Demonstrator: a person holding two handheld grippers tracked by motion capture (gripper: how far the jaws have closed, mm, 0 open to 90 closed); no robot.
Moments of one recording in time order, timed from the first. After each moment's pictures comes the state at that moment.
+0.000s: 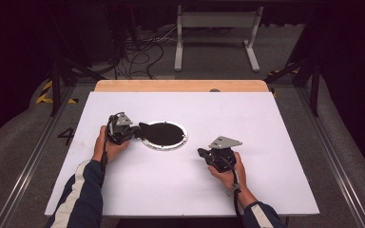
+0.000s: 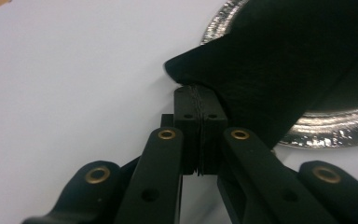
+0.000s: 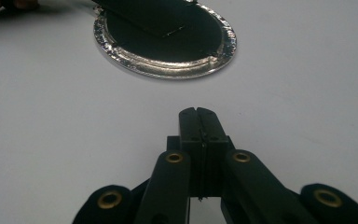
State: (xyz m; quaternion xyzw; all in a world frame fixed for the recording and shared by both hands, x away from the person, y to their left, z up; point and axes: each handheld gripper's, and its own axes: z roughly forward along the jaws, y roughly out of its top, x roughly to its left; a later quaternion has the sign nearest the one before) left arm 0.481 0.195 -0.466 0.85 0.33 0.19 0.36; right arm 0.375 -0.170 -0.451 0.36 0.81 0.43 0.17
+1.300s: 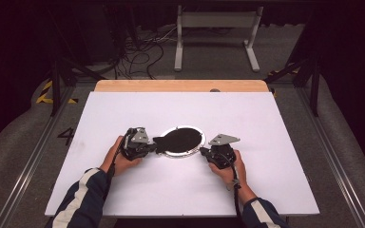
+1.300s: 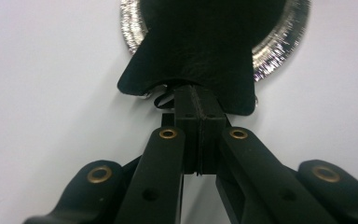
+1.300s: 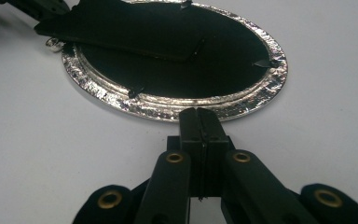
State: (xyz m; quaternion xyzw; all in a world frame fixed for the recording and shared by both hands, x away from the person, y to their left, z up) left arm 0.426 0.137 -0.460 0.91 0.20 0.11 0.35; right arm 0.389 -0.177 -0.460 0.38 0.82 0.39 0.17
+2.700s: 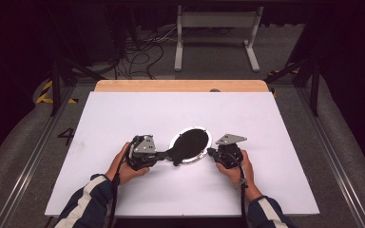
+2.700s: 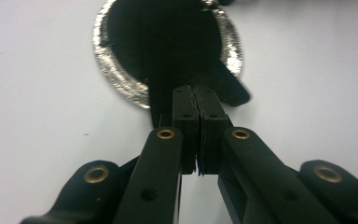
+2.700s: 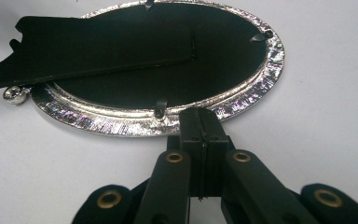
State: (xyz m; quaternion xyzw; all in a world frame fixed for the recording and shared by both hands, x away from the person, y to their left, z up) left arm 0.396 0.120 -0.439 0.89 0.16 0.11 0.41; right arm 0.389 -0.198 -0.460 0.40 0.82 0.38 0.17
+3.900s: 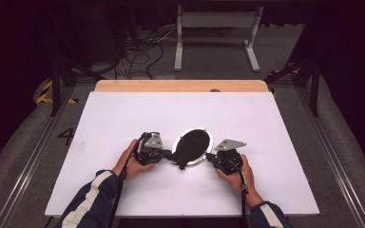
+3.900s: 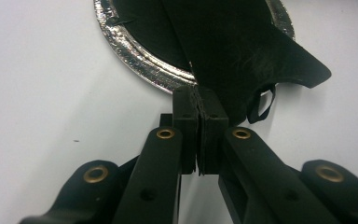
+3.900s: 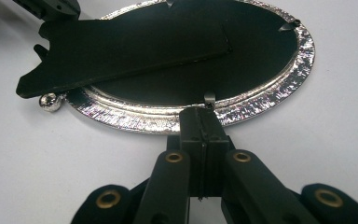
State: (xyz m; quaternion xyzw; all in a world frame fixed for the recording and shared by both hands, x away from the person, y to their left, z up) left arm 0.417 0.101 -0.459 0.91 0.16 0.08 0.38; right arm 0.373 -0.195 -0.460 0.38 0.83 0.38 0.16
